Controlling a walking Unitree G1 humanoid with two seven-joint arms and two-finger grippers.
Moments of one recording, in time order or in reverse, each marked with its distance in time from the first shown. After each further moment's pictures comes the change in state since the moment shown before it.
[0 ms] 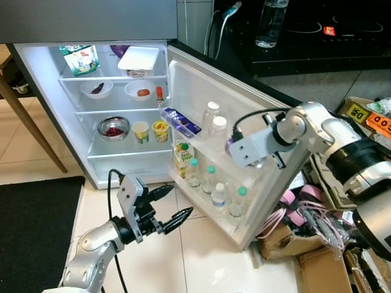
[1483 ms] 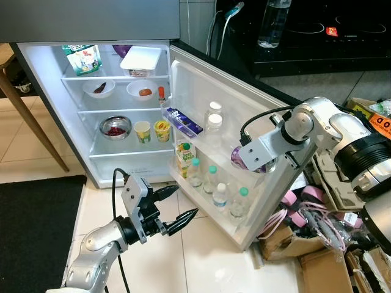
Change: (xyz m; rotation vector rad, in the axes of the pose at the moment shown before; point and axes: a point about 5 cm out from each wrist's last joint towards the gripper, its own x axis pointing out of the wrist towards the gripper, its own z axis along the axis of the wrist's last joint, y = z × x) left arm 0.004 -0.004 0.005 0.017 -0.008 -0.023; right arm -0.011 0.014 -0.021 -0.021 0.089 0.181
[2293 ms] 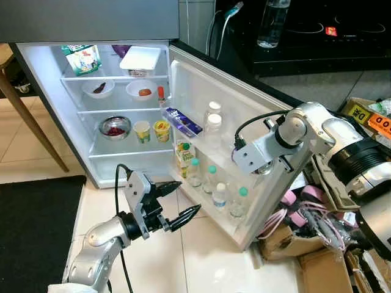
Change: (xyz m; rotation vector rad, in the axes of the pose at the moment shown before) left arm 0.009 0.007 0.015 0.053 -0.040 0.040; right arm 0.008 -0.001 0.011 -0.005 -0.029 -0.031
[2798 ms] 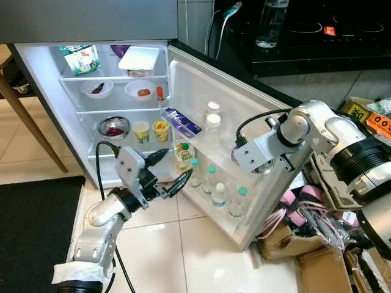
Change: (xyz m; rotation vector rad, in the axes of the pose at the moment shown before) left arm 0.020 0.019 0.022 0.179 -0.063 0.116; right arm -0.006 -0.003 -0.001 0.019 -0.026 -0.028
